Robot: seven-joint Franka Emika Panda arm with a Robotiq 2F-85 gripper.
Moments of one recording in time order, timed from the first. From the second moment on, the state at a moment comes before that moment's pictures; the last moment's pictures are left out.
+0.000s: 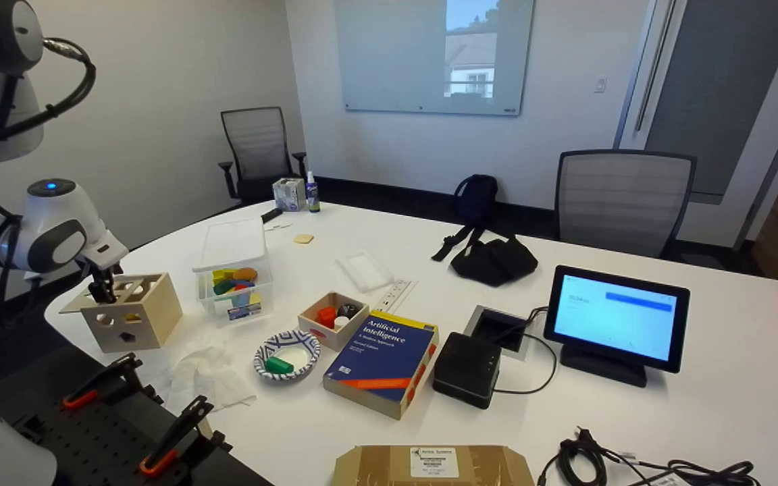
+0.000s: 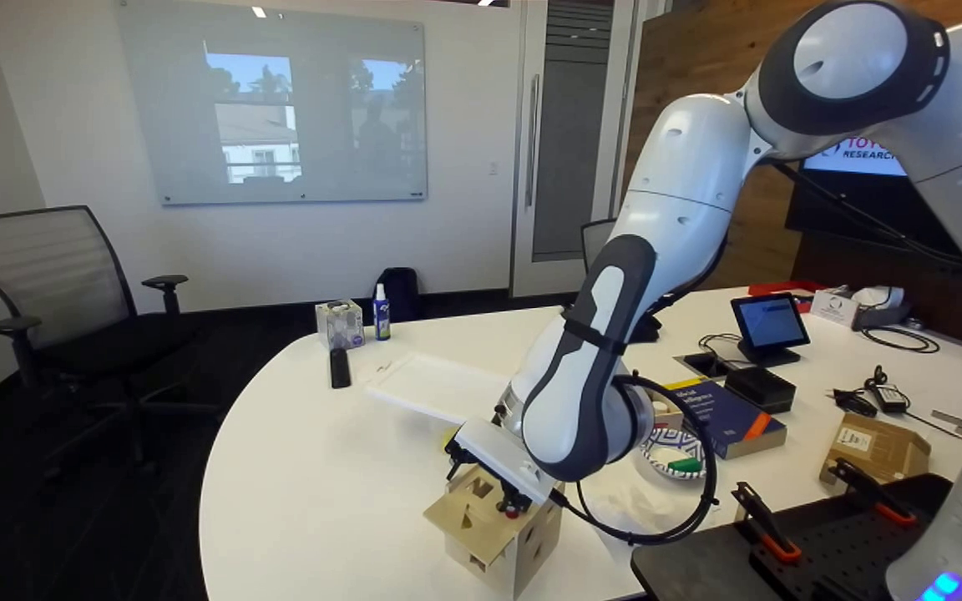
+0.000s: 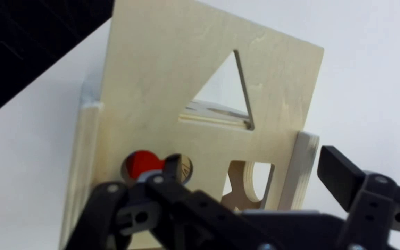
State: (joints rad) arm 0.60 0.72 0.32 -2.31 0.40 3.45 1.12
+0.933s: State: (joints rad) arm 0.59 0.69 0.35 -2.29 0.44 3.44 1.12
